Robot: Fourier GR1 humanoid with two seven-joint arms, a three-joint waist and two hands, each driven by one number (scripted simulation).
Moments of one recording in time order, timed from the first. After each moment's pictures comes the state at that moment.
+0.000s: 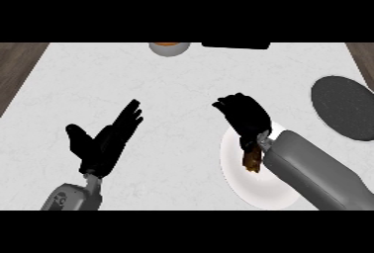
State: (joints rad) left arm -0.15 0.23 -0.29 -1.50 0.35 0.08 0.17; right arm -0.71 -0.44 0.83 -1.23 0.69 0.14 0.35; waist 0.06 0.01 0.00
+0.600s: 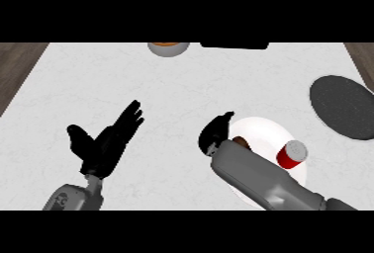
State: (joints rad) left arm -0.14 0.22 -0.29 -1.50 0.35 0.07 0.17; right arm -0.84 -0.11 1.03 -0.87 0.80 0.78 0.79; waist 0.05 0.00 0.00
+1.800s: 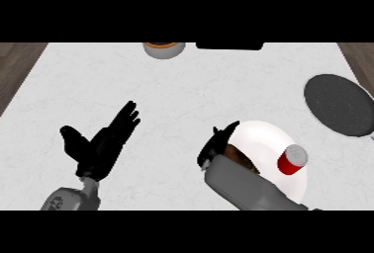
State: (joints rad) left arm -0.12 0.21 -0.26 -1.53 0.34 0.07 0.20; right arm -0.78 -0.02 1.10 -0.73 0.83 0.95 0.99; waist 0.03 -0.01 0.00
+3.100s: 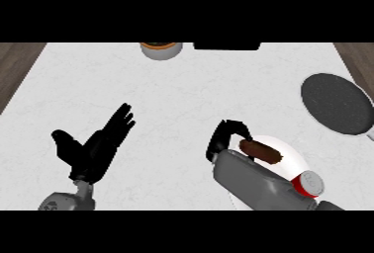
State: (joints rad) left arm -0.08 0.18 -0.19 -1.54 0.31 0.01 0.20; right arm -0.83 -0.07 1.21 -0.67 1.15 0.92 0.67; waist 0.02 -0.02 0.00
